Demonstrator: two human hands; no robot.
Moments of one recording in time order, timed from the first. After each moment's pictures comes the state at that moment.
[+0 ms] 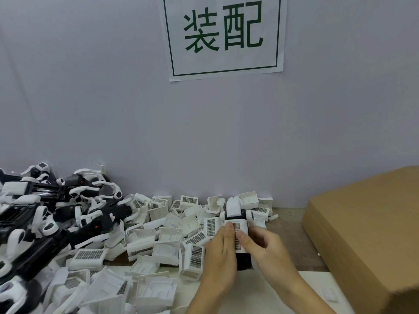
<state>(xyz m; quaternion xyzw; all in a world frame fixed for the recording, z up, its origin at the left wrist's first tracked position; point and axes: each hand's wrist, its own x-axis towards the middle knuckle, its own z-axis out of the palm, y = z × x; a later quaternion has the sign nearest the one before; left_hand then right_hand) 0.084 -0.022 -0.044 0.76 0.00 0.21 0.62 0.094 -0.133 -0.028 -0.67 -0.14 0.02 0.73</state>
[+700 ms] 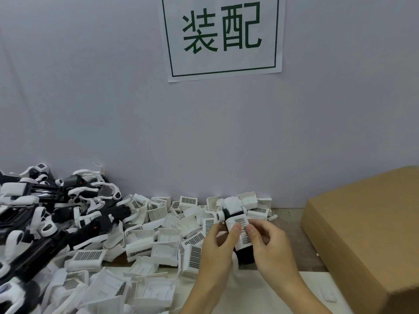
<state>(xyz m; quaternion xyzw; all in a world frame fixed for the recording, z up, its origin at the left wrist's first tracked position) 0.075 -0.019 -0.033 0.68 0.03 0.14 0.72 0.102 -0.132 -0.035 -0.74 -0.11 -0.16 0.65</state>
